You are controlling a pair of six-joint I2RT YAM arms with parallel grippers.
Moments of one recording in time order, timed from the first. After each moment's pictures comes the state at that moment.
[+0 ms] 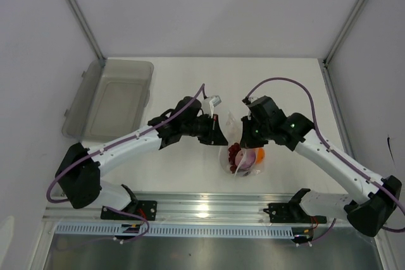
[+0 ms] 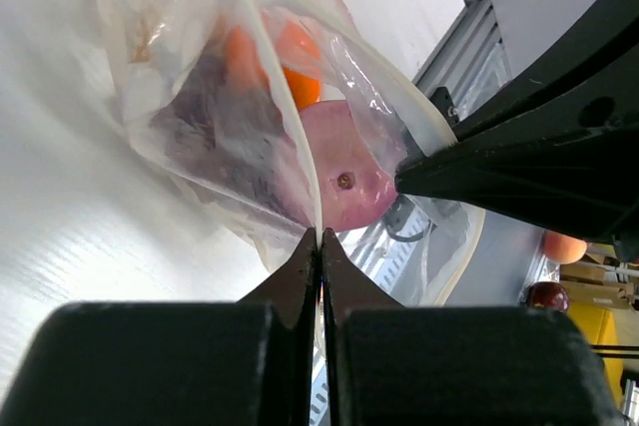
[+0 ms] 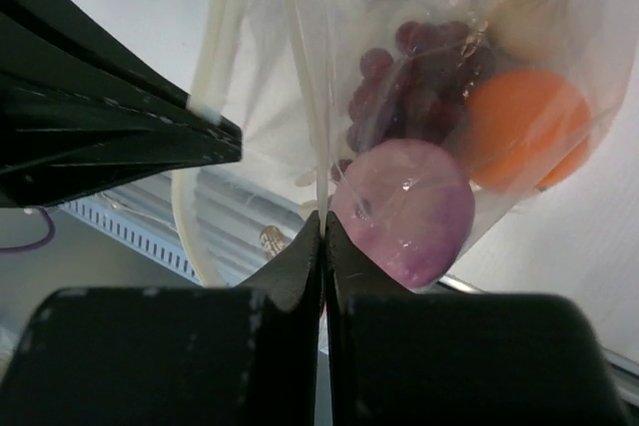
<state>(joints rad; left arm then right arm) -0.81 1.40 1.00 -0.18 0.47 -0.64 0.73 1.17 1.16 -0.92 -0.07 0.53</state>
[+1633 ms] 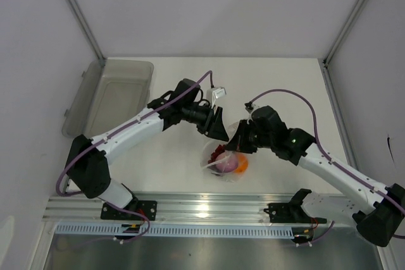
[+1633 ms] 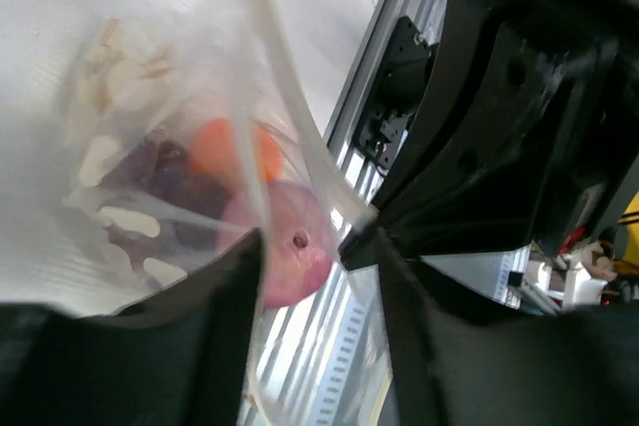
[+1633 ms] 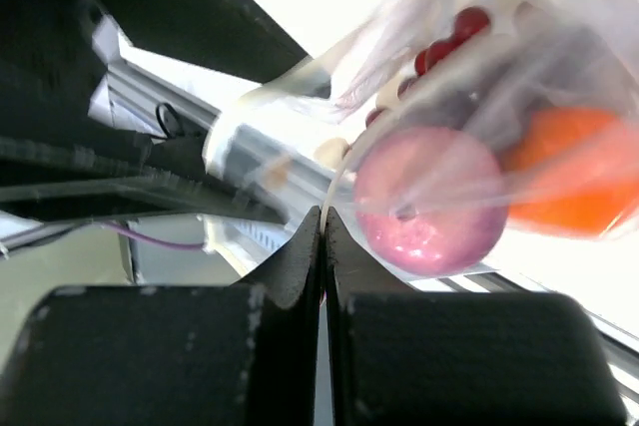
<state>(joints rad) -0.70 1.53 1.25 -0.43 0.77 -0.33 0.79 1.07 0.94 -0.57 -0.20 0.85</state>
